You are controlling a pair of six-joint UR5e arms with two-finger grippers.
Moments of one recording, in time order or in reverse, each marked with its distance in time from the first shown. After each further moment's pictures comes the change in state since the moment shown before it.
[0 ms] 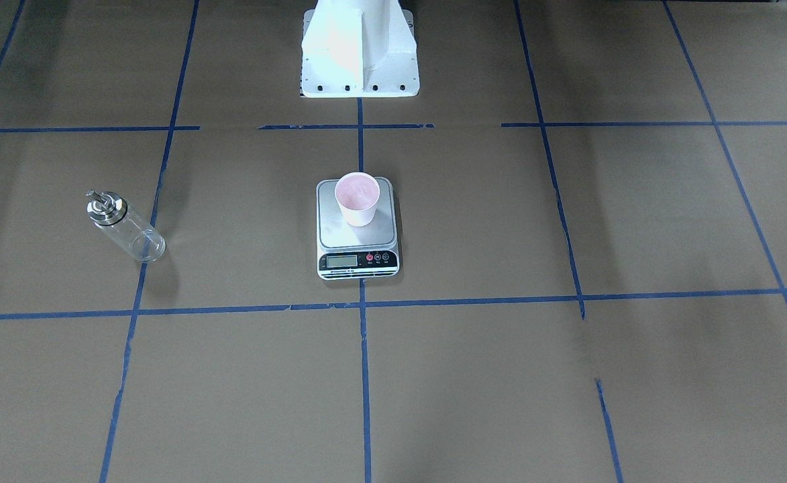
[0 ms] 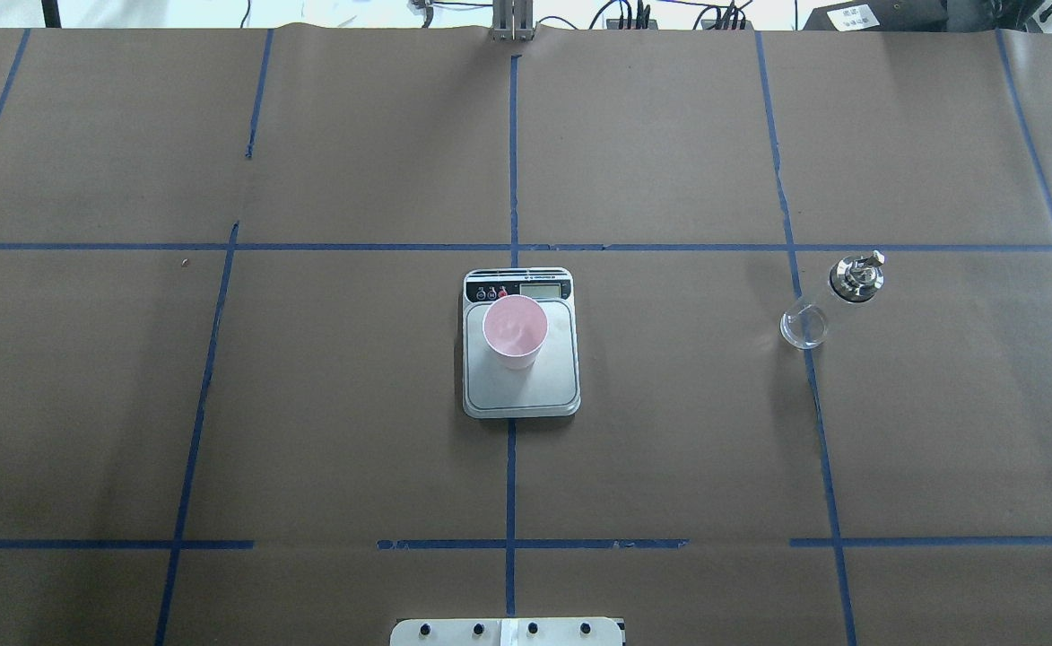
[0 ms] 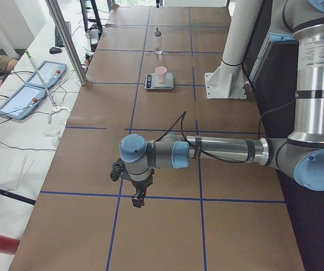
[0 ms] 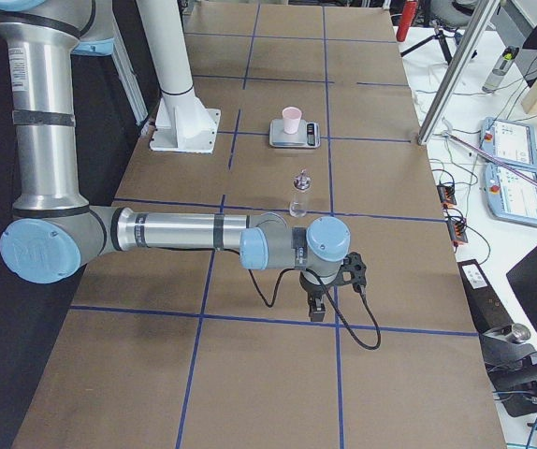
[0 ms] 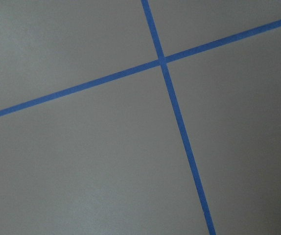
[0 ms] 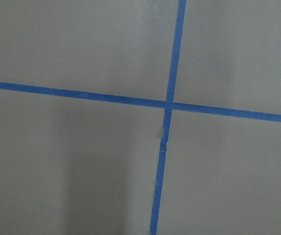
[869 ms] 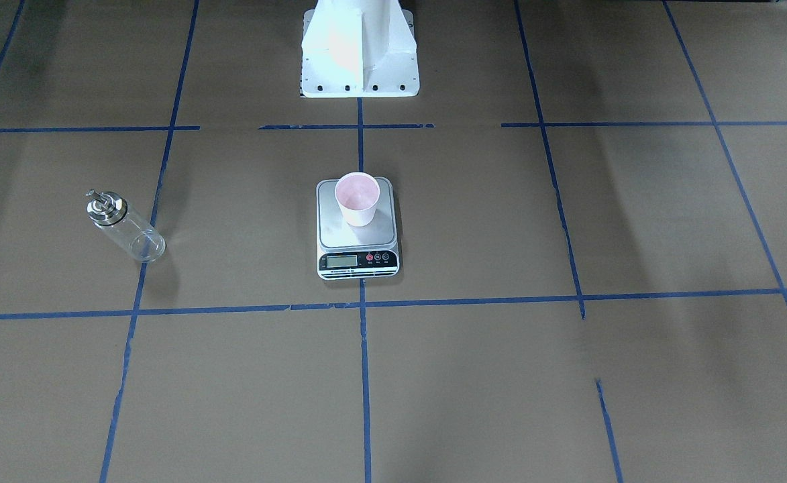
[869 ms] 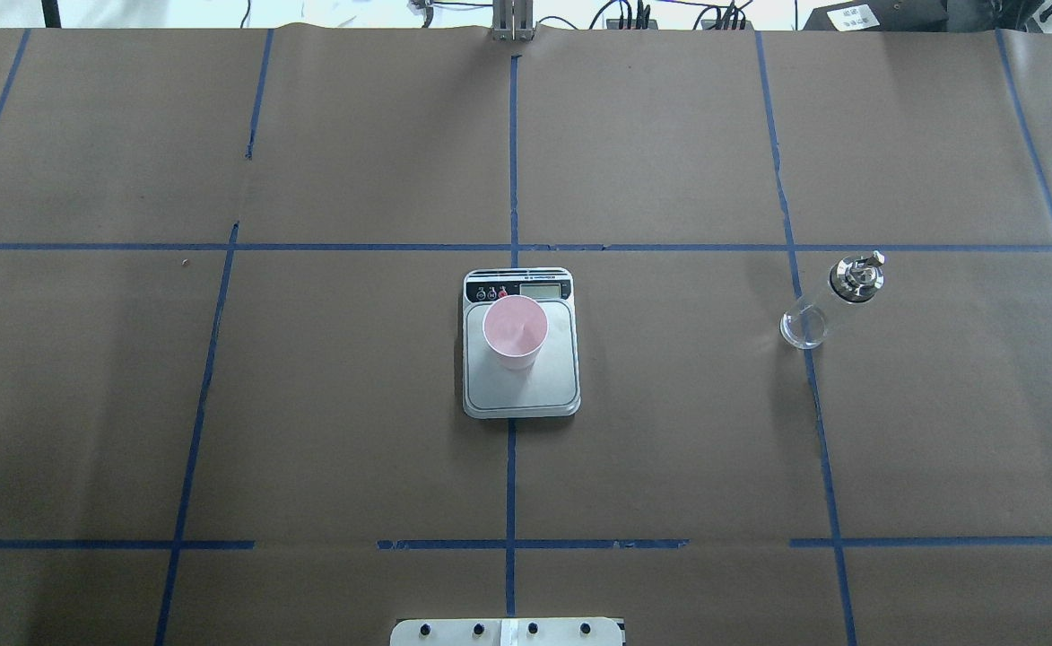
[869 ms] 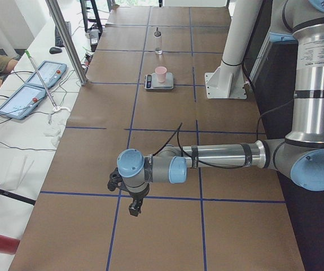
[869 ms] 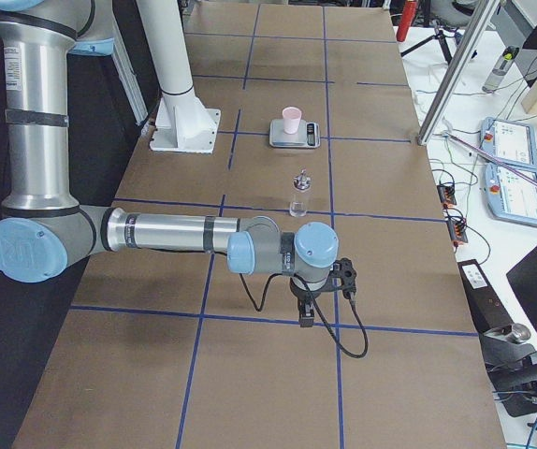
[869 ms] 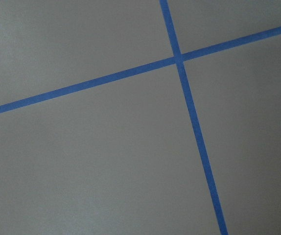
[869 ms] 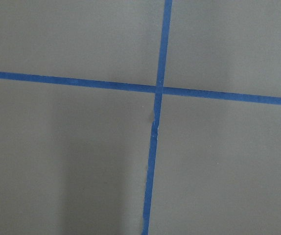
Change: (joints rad) left arm -0.001 -0.020 0.082 -0.098 -0.018 -0.024; right arm 0.017 -0.037 0.030 -0.002 -0.005 0.001
